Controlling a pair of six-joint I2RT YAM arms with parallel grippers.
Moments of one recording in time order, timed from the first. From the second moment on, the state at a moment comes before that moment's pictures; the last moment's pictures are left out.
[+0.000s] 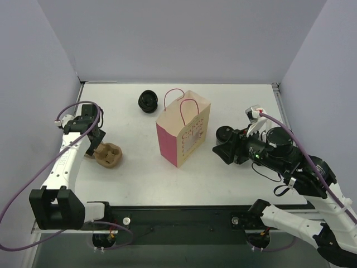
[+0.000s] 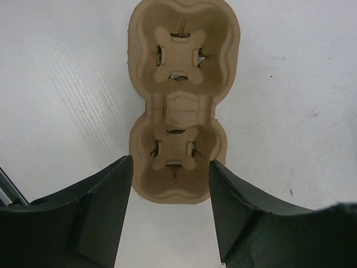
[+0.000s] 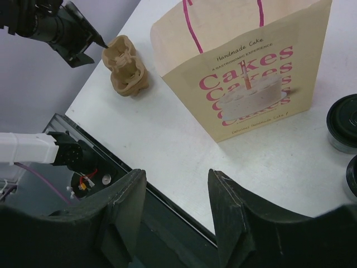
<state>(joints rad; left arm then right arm) -0.04 1.26 1.15 -1.03 -0.53 -1.12 0.79 0.81 1.28 -0.85 0.01 0.43</state>
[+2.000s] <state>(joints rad) 0.07 1.67 1.23 -0.97 -0.43 -0.98 0.79 1.08 1.50 -0.95 0.08 0.26</state>
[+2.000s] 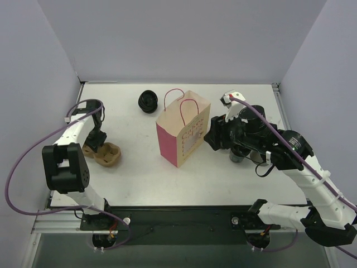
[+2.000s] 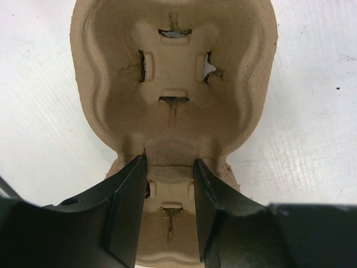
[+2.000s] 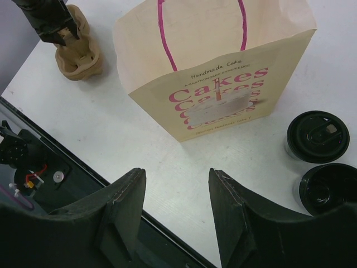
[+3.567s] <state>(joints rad) -0.47 1.54 2.08 -1.02 0.03 -0.42 0.70 1.43 1.86 -0.89 0.23 0.68</state>
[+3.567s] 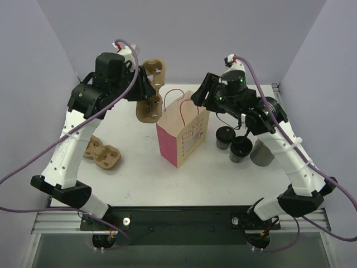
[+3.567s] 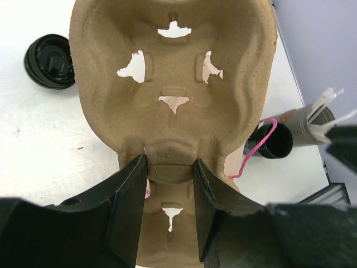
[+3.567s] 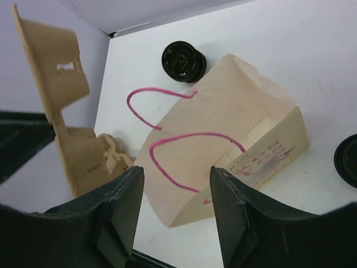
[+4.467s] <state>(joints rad) -0.48 1.43 1.87 -0.81 0.33 -0.34 0.66 1.61 1.94 -0.91 0.25 0.94</state>
